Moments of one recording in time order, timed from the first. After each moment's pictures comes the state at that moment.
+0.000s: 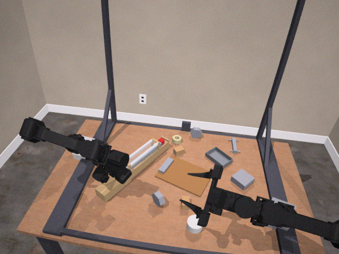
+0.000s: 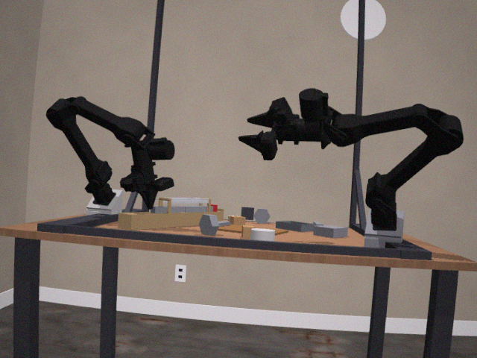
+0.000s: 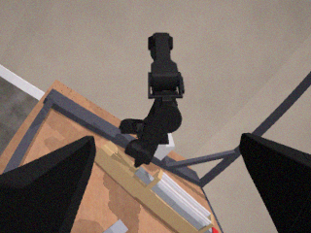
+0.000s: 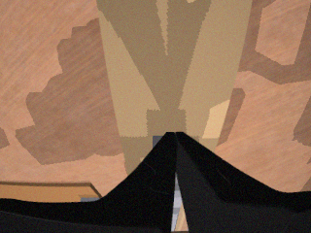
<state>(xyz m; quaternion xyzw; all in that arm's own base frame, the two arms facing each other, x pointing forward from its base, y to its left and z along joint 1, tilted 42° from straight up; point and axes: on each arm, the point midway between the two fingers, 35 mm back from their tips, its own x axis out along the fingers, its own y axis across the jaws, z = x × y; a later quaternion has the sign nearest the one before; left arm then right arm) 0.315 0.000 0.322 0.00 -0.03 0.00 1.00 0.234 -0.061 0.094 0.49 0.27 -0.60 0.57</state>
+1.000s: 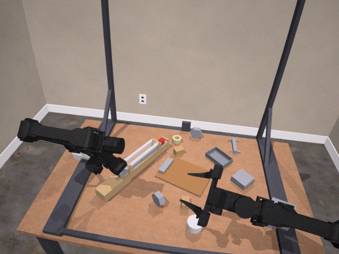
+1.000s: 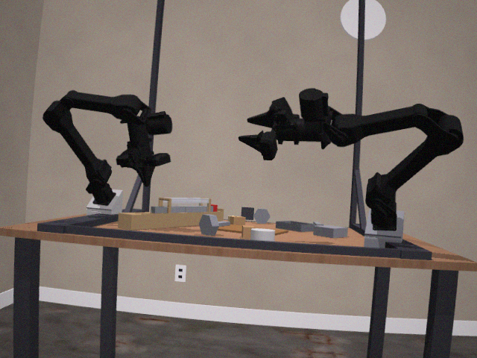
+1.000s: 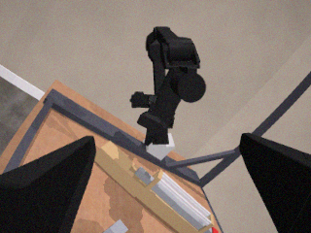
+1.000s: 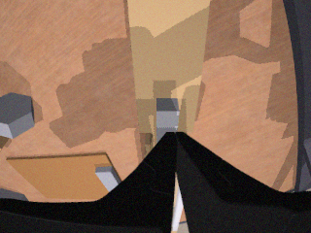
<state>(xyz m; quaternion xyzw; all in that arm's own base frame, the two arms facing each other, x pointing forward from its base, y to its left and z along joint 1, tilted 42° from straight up) 0.315 0.000 0.322 0.00 -0.03 0.00 1.00 0.225 -0.030 0.161 0.49 0.27 -0.60 0.57</state>
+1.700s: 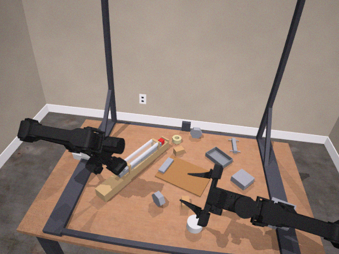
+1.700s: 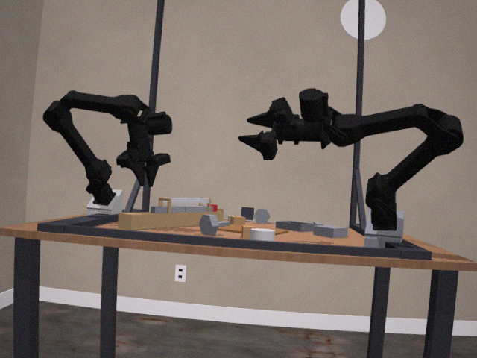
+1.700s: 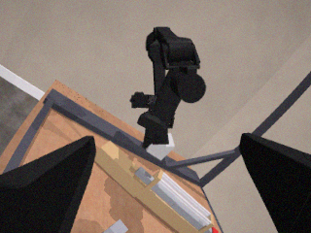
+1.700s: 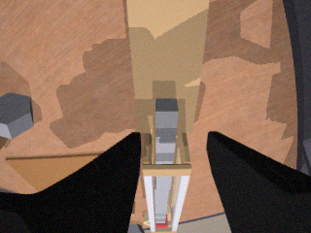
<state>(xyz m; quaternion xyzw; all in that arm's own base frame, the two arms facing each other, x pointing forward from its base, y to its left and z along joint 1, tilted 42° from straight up) 0.315 0.000 0.322 0.00 -0.03 0.00 1.00 0.224 -0.030 0.160 0.49 0.27 -0.60 0.57</state>
